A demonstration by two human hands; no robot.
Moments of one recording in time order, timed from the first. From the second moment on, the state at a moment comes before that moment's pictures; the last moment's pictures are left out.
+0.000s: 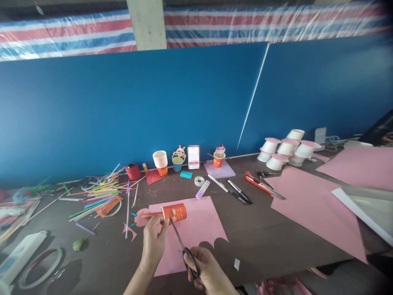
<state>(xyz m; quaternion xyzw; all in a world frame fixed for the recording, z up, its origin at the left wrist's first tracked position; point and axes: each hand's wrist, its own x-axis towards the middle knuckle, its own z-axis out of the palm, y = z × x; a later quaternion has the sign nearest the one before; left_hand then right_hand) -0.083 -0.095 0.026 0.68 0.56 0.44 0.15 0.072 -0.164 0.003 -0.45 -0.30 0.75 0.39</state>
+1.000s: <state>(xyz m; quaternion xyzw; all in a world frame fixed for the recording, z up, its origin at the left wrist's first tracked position) -0.087 -0.094 0.055 0.71 0.55 0.37 0.22 0.075 -0.163 0.004 -0.38 -0.31 0.77 0.41</state>
